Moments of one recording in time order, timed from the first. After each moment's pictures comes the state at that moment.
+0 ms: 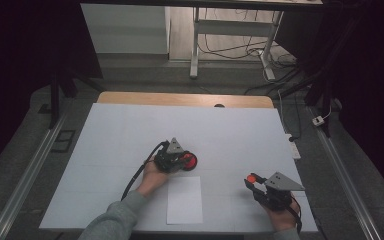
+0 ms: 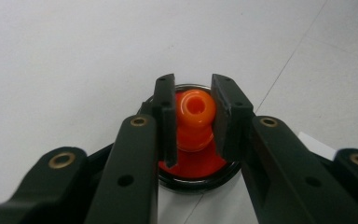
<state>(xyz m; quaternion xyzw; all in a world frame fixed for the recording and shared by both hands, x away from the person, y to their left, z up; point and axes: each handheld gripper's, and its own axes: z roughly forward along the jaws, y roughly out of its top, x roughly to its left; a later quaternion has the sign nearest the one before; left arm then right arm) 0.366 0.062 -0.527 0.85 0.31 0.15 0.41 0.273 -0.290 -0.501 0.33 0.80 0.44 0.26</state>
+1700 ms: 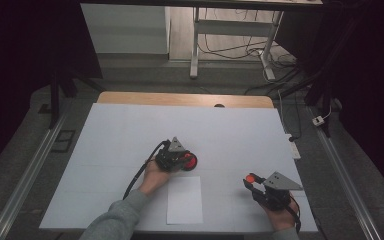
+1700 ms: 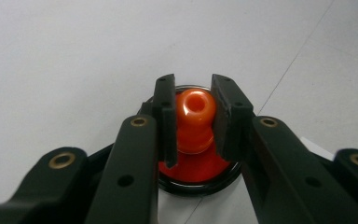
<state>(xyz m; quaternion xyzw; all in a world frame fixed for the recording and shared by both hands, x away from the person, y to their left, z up) 0.369 0.059 -0.525 0.85 0.32 0.14 0.41 0.274 -0.287 -0.501 0.32 0.80 0.44 0.25</state>
